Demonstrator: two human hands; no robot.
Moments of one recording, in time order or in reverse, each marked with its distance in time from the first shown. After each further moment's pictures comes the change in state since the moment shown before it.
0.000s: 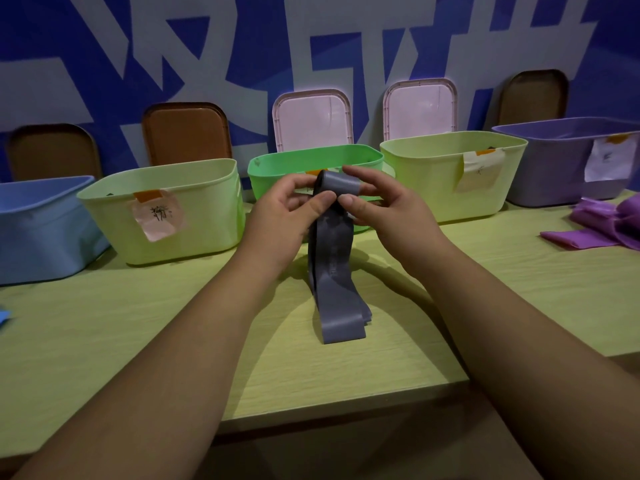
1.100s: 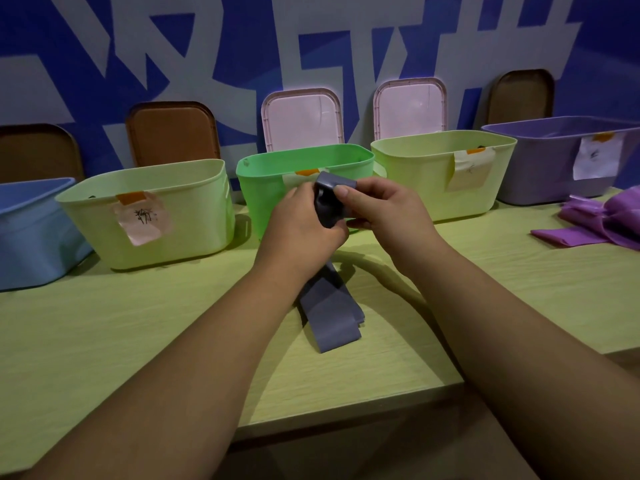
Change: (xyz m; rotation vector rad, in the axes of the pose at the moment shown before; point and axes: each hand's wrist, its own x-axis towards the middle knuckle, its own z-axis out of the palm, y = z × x) left_hand 0.002 -0.003 0.033 0.632 0.076 0.159; right_hand 0.010 0.010 0.002 0.119 0.122 0.106
